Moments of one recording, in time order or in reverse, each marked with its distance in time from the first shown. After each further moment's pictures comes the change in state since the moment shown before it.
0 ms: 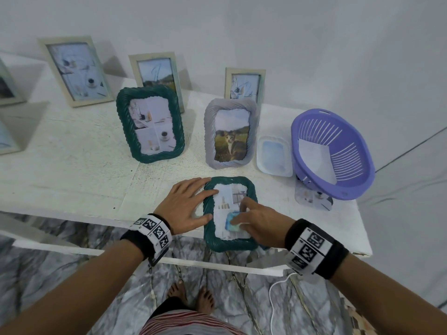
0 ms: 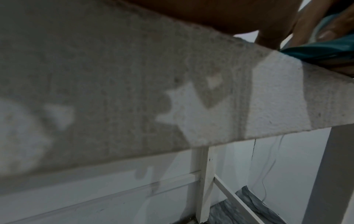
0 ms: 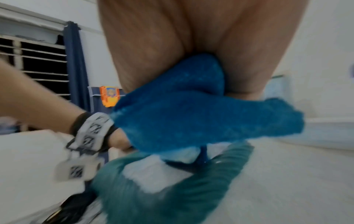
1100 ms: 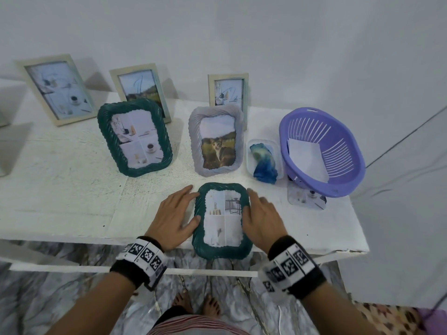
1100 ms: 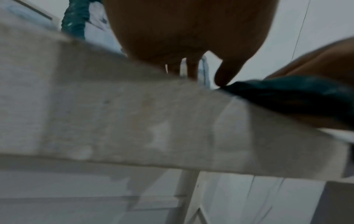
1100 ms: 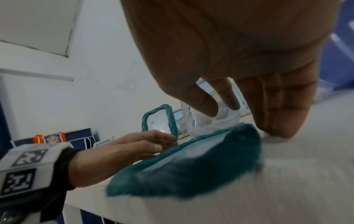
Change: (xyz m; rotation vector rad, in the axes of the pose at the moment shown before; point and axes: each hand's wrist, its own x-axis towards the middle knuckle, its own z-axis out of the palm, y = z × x) left_hand -0.006 0.015 -0.007 -0.249 0.126 -0.151; right_hand 0.006 -0.005 0.018 0.229 0.442 0.602
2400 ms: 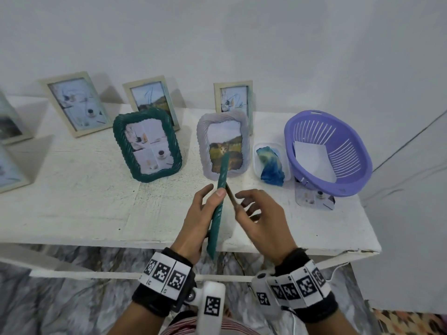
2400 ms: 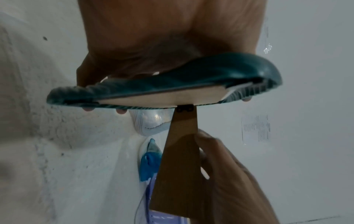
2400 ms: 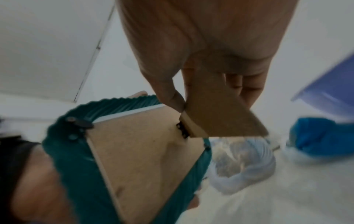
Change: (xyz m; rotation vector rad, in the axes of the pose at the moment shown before) left_hand -0.004 0.115 -0.046 -1.170 0.085 -0.531; right_hand -0.030 -0.037 -0.020 0.635 0.293 -0.243
